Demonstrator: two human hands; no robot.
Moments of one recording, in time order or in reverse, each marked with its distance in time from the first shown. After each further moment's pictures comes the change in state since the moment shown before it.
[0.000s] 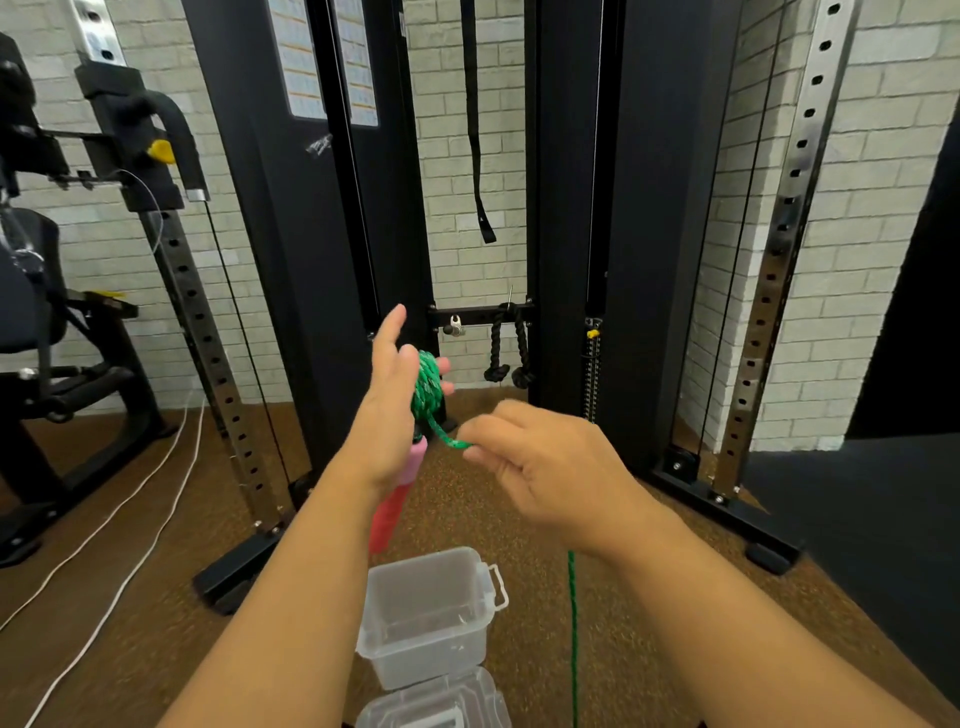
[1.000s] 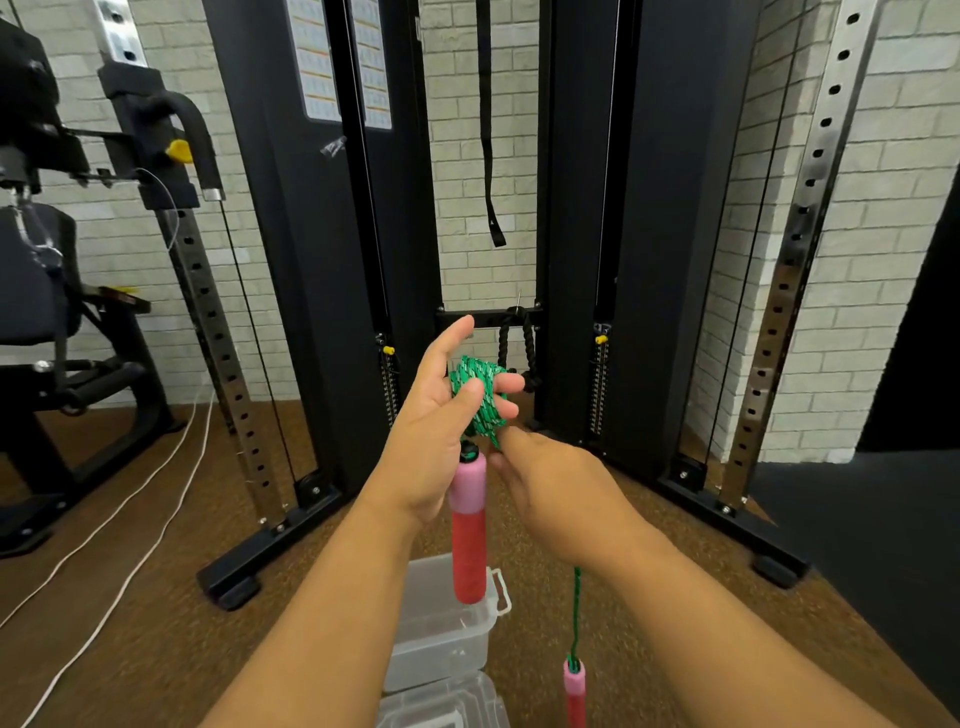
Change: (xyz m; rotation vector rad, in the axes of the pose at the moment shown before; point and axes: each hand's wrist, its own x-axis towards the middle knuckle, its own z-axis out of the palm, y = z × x) left_hand -0.011 -0.005 0.018 -0.160 -0.153 0.055; right_hand -0.006 0.006 0.023 0.029 -0.176 0.263
